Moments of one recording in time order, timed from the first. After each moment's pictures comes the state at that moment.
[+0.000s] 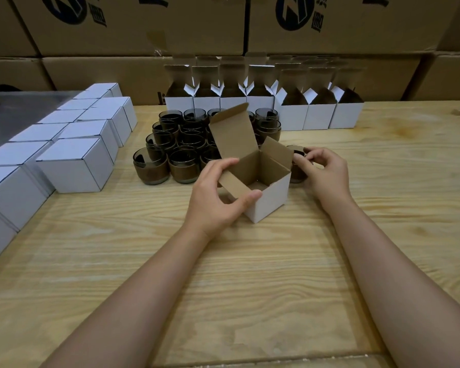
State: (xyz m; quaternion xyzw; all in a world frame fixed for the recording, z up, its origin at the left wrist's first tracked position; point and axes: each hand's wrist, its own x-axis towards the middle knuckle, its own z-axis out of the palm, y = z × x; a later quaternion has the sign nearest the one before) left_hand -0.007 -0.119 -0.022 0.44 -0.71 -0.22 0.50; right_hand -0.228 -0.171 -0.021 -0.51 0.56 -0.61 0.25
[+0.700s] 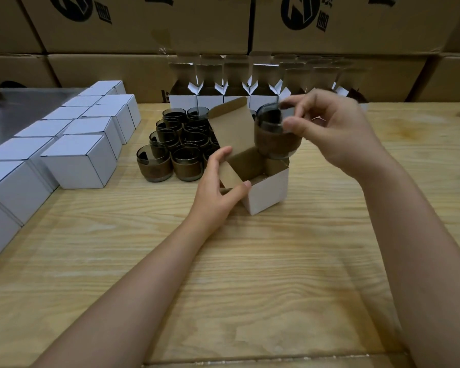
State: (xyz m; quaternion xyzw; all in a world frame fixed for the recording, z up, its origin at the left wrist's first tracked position) left_hand -0.007 -0.127 -0.024 0.44 -0.66 -0.32 0.52; right_hand -0.202 -0.126 0.086 -0.73 0.43 -0.48 0.23
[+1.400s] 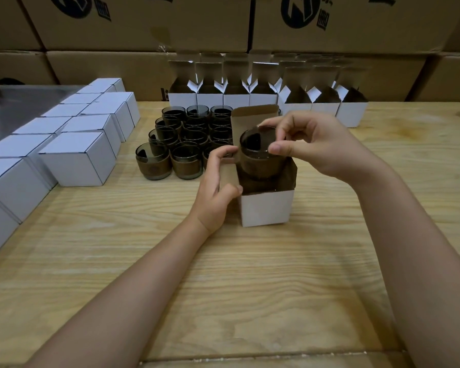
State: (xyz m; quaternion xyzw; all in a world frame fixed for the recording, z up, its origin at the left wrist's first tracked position) left_hand -0.007 -0.126 -0.022 0.35 -0.67 -0.36 0.55; right_hand -0.200 -0.128 0.079 -0.77 0.41 -0.37 0.32
